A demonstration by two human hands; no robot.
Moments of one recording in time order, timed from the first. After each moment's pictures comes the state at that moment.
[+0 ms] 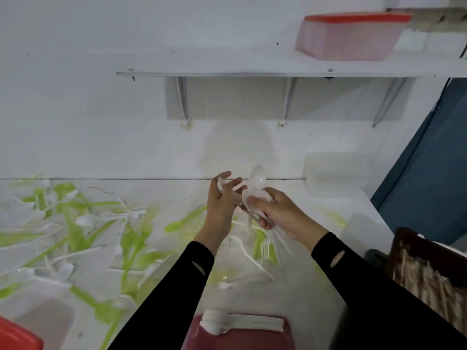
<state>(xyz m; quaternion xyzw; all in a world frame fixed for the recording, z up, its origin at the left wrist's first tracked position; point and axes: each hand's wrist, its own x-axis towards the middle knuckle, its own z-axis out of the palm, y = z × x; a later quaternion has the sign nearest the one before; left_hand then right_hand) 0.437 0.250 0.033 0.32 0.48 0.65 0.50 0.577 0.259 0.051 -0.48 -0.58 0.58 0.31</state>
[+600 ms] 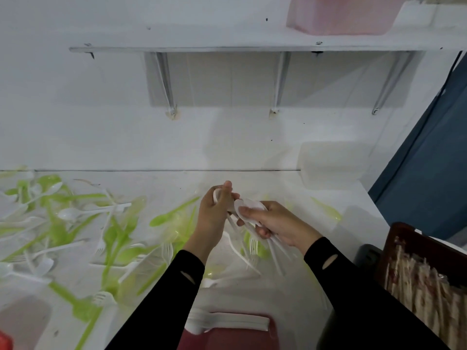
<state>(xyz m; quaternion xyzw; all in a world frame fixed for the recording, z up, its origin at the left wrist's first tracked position) 0.454 0.251 -0.003 0.36 0.53 0.60 0.48 0.604 0.266 0.014 -0.47 -0.55 0.64 0.23</state>
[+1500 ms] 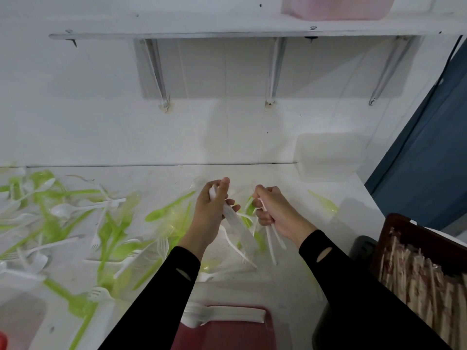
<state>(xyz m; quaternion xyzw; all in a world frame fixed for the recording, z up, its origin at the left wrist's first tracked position) 0.454 0.249 -0.008 0.31 0.52 0.60 0.52 0.600 0.276 0.012 -0.54 -0.44 0.63 0.35</state>
